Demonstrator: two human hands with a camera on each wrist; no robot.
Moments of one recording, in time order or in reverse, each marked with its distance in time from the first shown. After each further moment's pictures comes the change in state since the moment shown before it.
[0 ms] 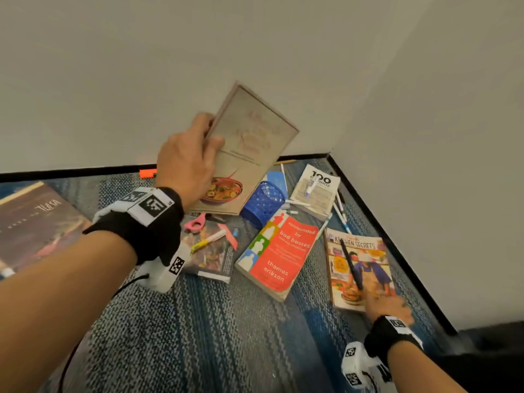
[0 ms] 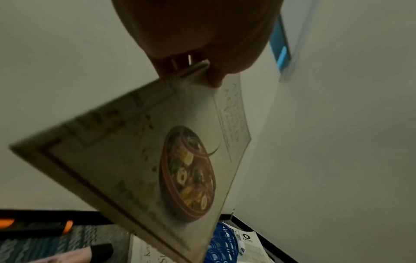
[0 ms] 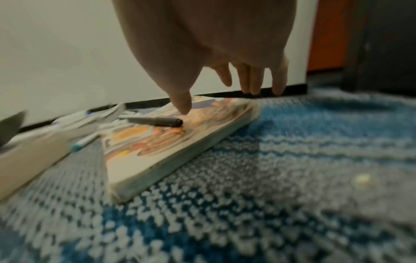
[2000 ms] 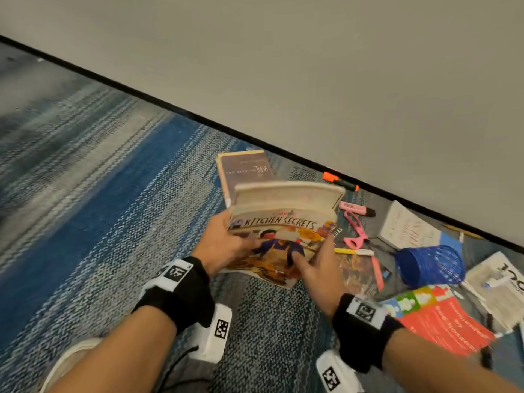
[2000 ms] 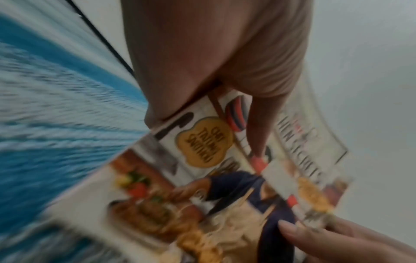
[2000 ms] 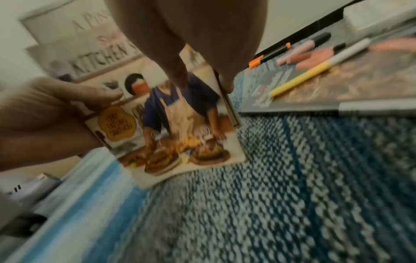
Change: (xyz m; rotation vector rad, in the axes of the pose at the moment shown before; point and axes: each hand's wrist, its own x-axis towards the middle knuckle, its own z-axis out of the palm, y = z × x) left_hand -0.211 -0.136 -0.142 -0.775 0.166 -0.854; right_hand -0.350 -0.188 0.087 0.404 -1.001 -1.276
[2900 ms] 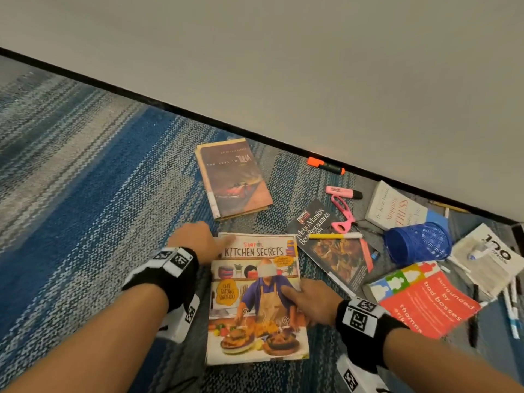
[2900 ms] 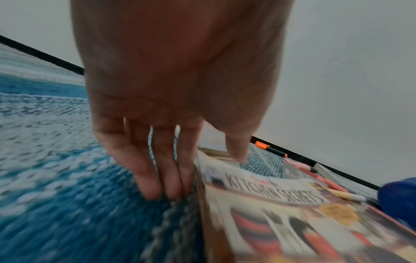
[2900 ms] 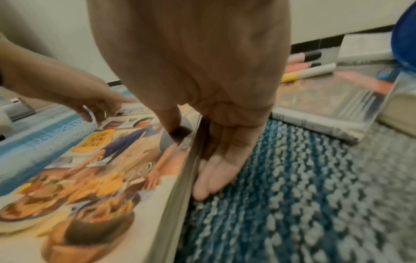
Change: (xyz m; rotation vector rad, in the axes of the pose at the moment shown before) left_hand 0.044 -0.046 -0.020 1.367 -0.008 -0.380; right_hand -0.014 0.058 -0.021 -0.770 -0.552 0.325
